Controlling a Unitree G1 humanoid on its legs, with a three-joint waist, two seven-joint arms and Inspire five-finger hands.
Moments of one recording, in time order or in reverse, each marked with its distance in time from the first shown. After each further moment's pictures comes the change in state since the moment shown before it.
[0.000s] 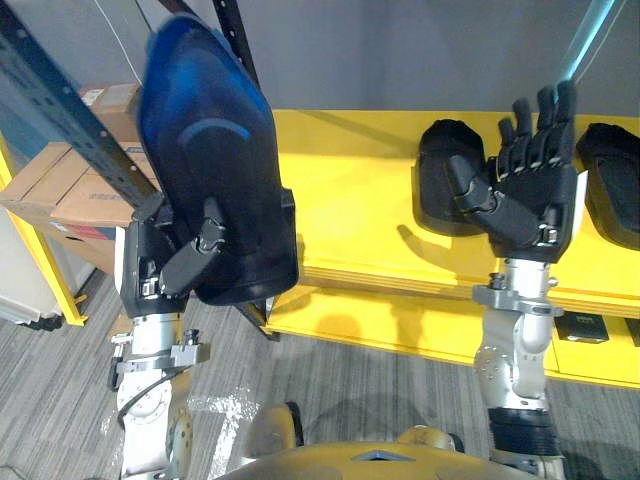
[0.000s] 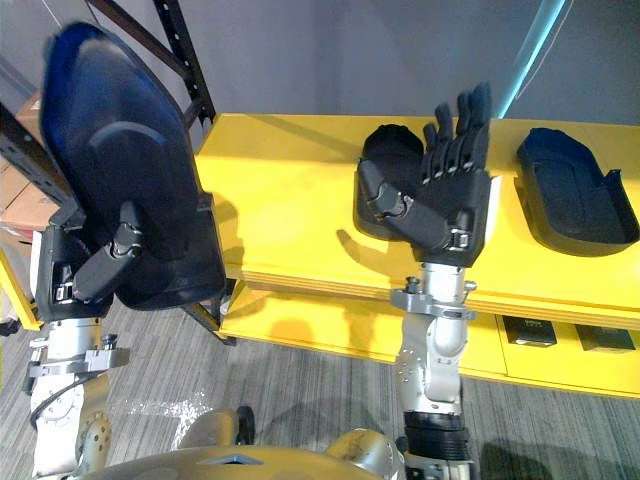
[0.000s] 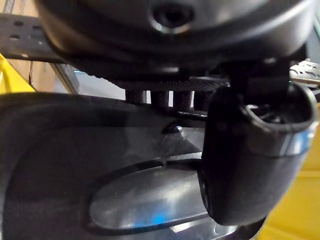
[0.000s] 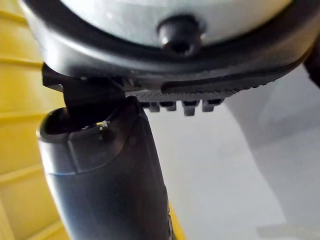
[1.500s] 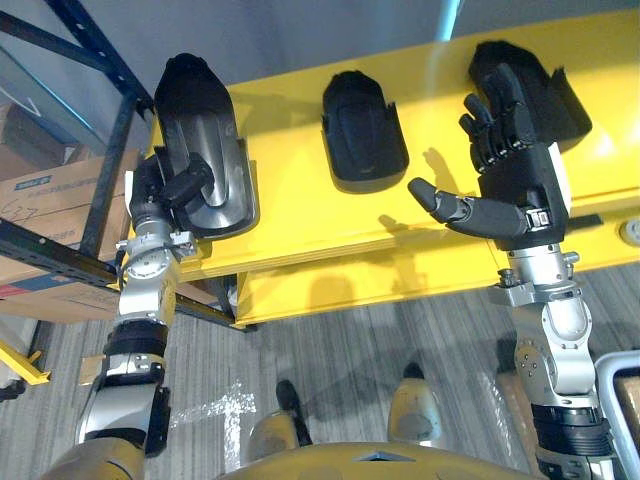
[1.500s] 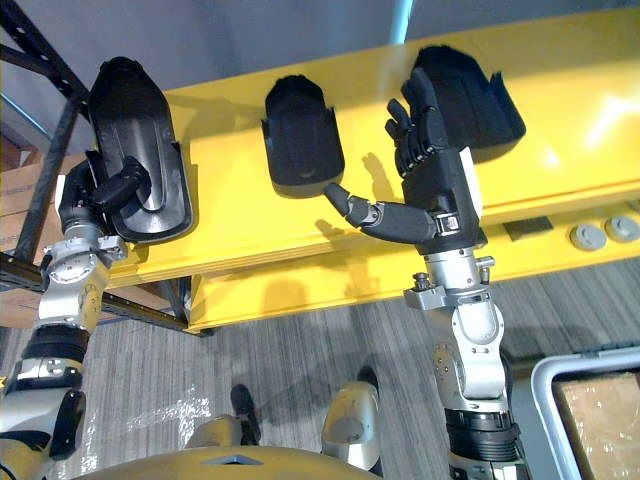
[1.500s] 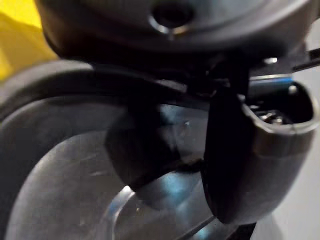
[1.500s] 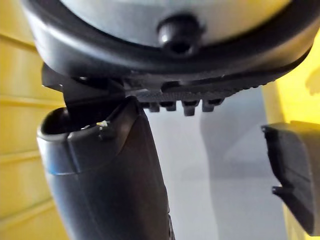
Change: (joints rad) left arm -0.835 0.311 -0.046 0.857 0.004 0.363 0.299; right arm -0.050 -0.277 -0.016 -0.121 -0.004 0.233 0.151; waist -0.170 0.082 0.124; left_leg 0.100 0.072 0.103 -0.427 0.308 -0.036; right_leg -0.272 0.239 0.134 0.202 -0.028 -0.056
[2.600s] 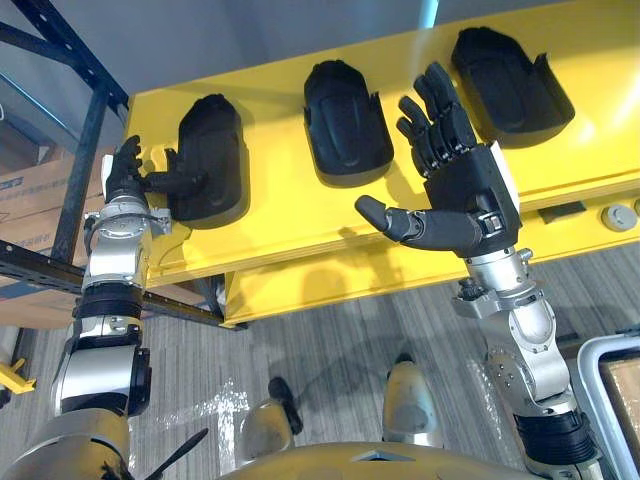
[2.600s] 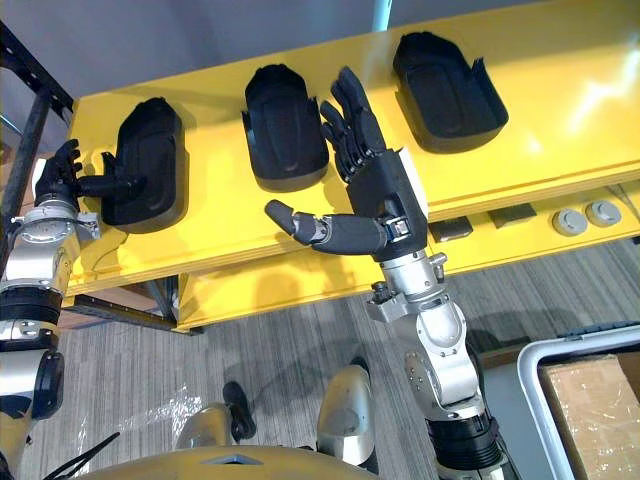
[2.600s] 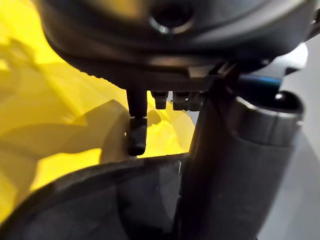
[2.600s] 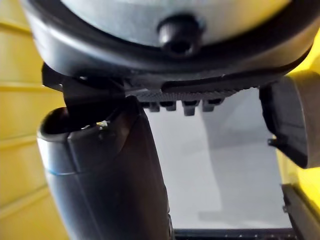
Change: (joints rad) left arm -0.134 0.129 0.002 0.085 0.193 0.316 -0.019; right arm 0.033 0.013 0.153 -0.096 0.003 0.026 -0.032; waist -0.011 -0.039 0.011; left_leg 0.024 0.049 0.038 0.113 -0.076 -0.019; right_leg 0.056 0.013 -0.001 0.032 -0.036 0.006
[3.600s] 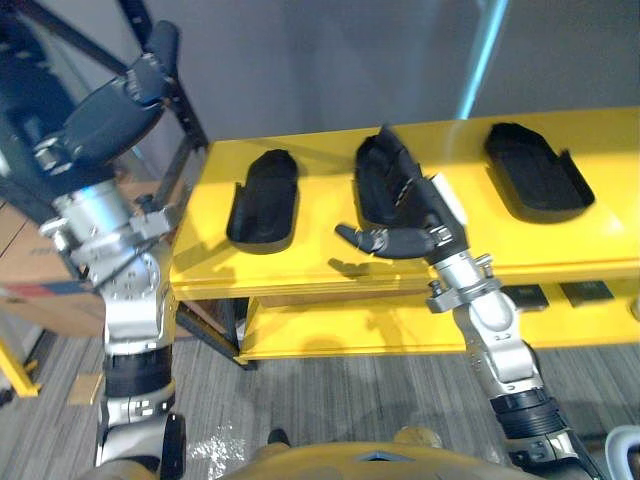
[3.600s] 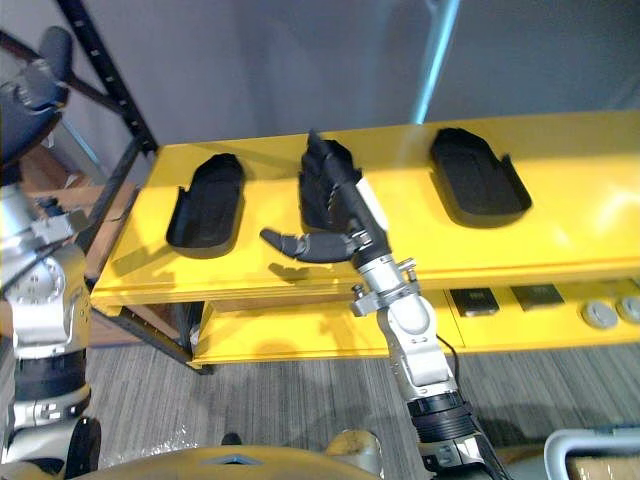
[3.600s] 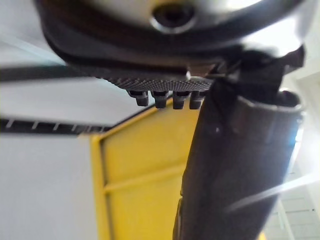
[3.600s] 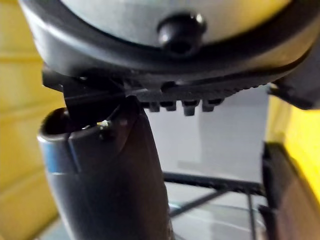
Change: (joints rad) left arm 0.416 -0.292 0.102 -0.994 0.090 -0.764 0.313; right arm -0.092 0.041 0.132 0.384 -0.249 -0.063 0.045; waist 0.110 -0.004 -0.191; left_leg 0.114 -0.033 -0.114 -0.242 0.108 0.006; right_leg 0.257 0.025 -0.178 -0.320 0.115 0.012
